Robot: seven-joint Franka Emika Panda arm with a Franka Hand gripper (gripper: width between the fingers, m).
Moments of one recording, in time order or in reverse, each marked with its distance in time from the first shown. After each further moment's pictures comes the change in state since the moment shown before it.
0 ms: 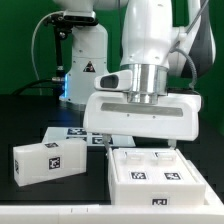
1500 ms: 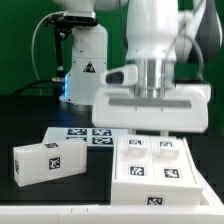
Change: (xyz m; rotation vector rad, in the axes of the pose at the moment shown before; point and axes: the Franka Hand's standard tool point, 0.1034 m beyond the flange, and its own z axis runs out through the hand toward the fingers) arm 0.011 -0.021 -0.045 0.026 -0.183 0.049
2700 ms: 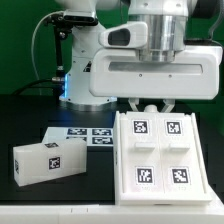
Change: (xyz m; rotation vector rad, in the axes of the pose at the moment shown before) arm 0.035 0.003 -0.033 -0.018 -0.123 -0.182
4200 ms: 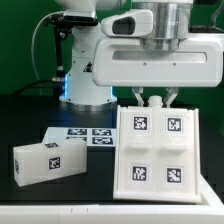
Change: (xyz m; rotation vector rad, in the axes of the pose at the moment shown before) arm -0.005 -0.003 -0.025 0.016 -0.027 -0.053
